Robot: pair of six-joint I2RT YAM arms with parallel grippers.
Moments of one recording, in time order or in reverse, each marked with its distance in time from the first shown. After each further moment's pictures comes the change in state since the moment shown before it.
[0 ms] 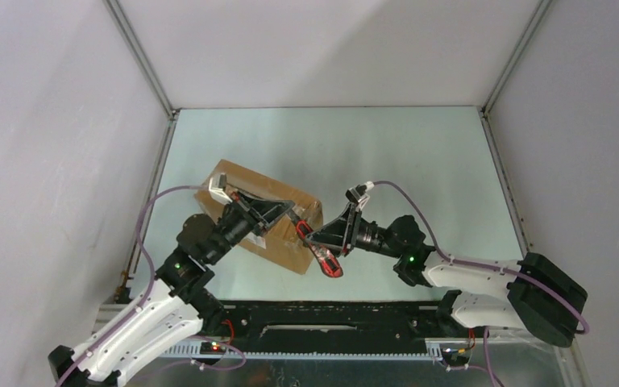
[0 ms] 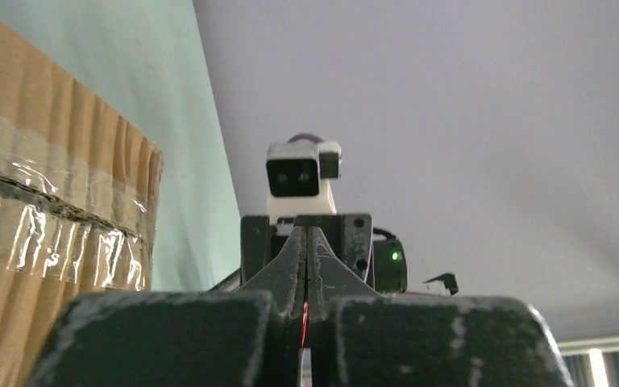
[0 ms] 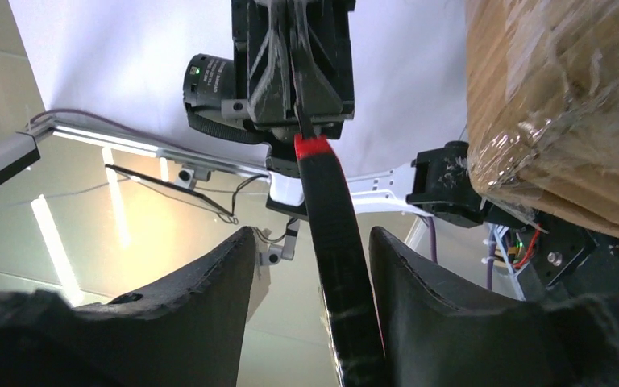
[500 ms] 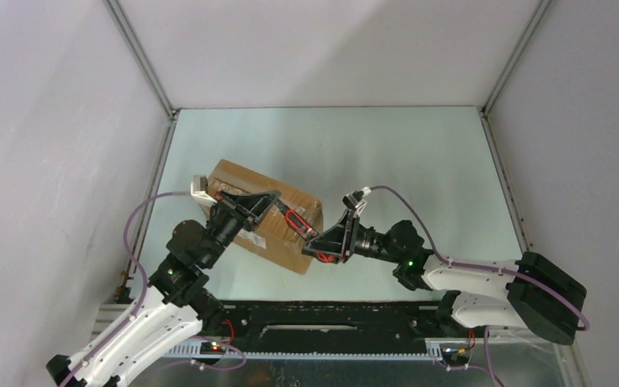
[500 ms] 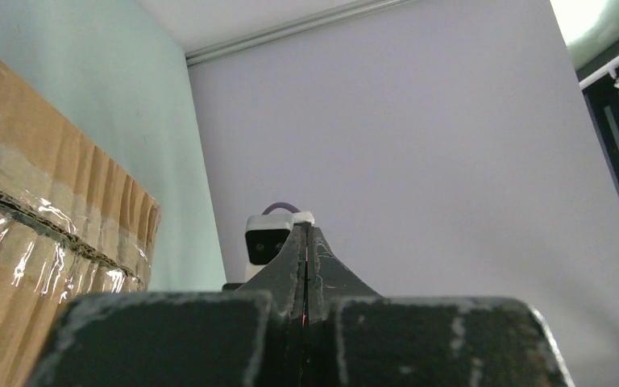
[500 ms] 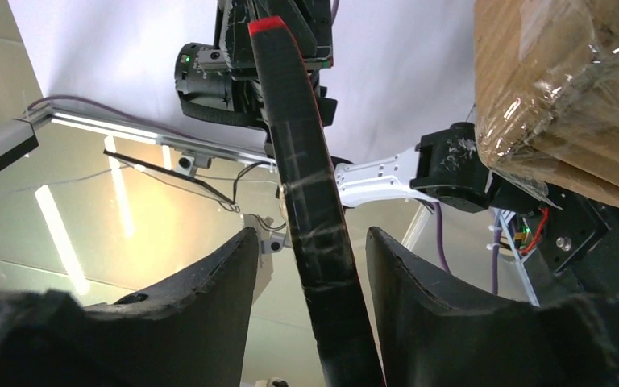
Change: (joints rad) left arm 0.000 -0.081 -0.010 0.000 -0.190 -0.028; right arm 0.059 0.005 -0.018 0.024 0.026 -0.001
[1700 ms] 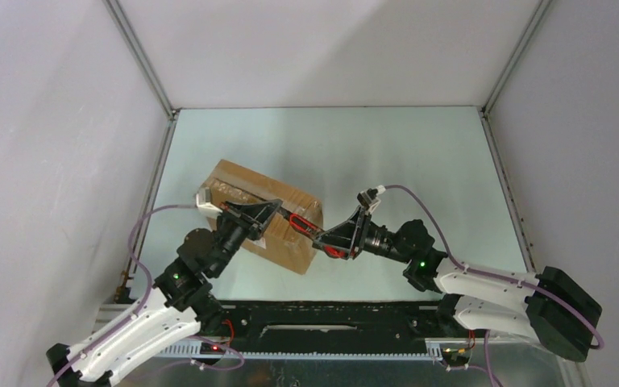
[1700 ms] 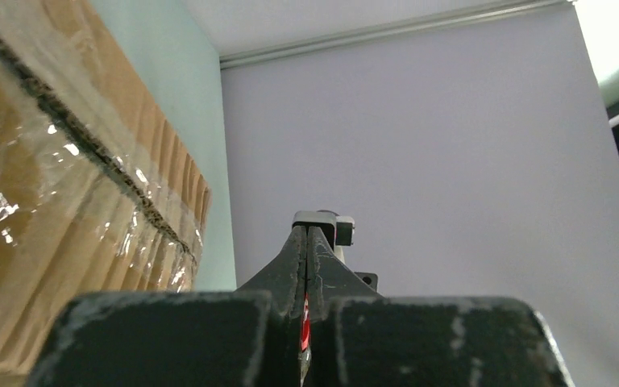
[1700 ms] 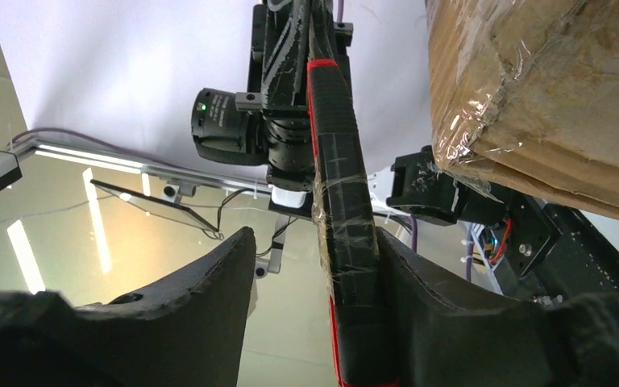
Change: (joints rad) left arm -0.111 -0.019 -0.065 -0.031 -0.164 -0.050; right arm -0.063 -0.130 -0.040 -0.140 0.026 -0.029
